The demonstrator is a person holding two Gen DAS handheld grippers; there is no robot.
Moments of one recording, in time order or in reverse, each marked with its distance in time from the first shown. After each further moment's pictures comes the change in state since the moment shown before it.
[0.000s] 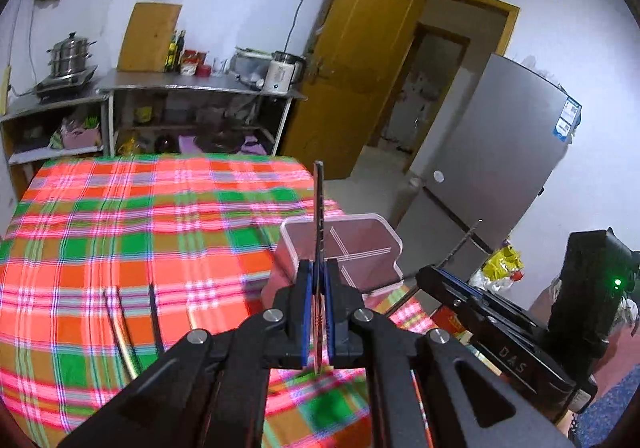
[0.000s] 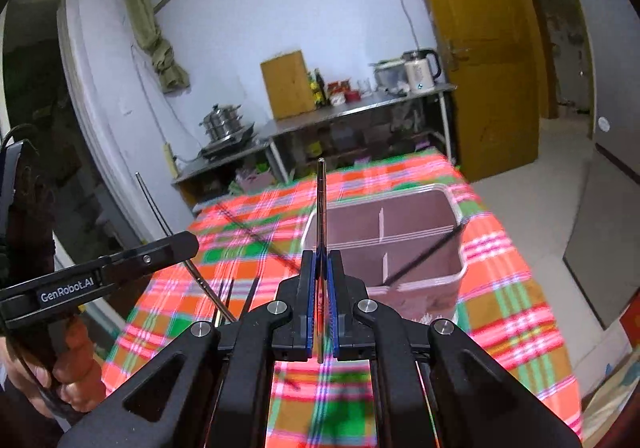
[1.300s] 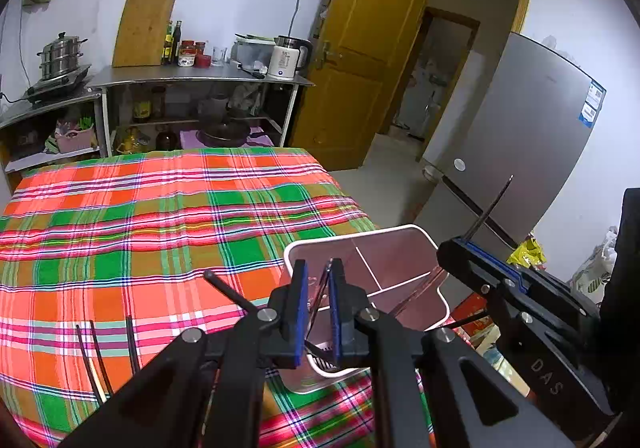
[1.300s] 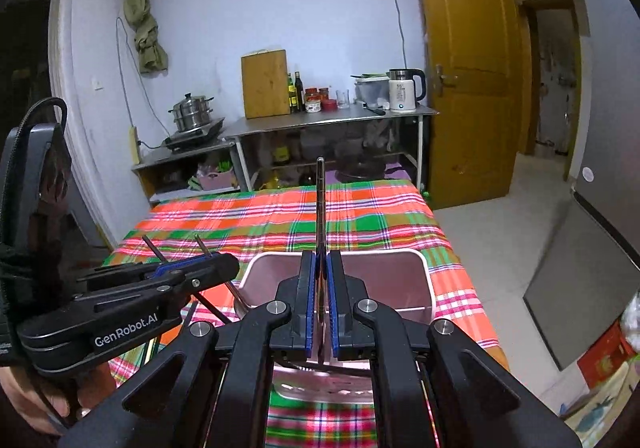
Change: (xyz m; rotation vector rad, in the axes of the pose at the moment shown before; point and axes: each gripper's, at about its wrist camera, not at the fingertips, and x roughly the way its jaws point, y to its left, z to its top) left arm 0.082 0.004 0.011 0.023 0.044 0.053; right arm 0.050 -0.007 0.031 -0.134 0.006 -0.146
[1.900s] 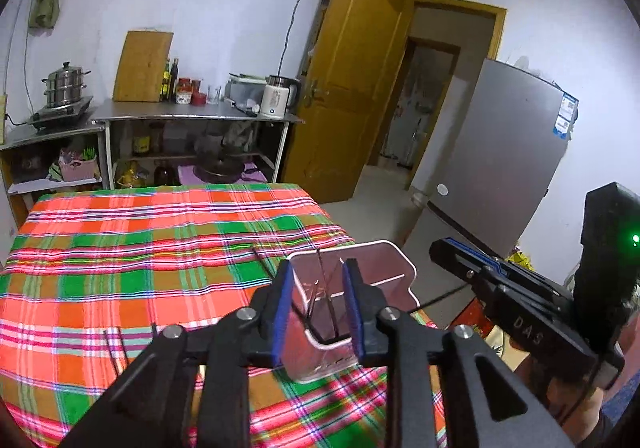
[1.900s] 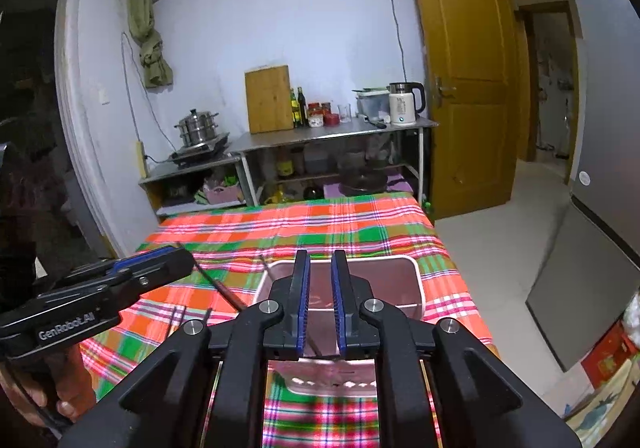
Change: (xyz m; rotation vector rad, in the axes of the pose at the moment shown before) left arm -0.076 0.003 -0.015 0.037 -0.135 -0.029; right arm -0.036 0.002 0.003 0.022 -0.057 0.023
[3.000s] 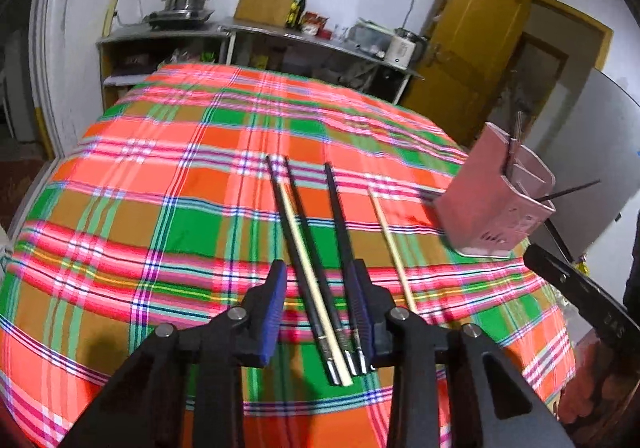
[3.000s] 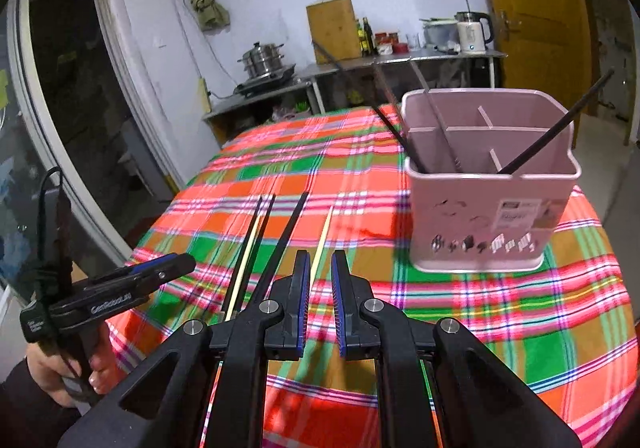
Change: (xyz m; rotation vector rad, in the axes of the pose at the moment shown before) left arm -0.040 0.131 -0.148 -0.267 0.161 0.303; right arm 0.024 0.072 -0.116 -0.012 0.236 0.241
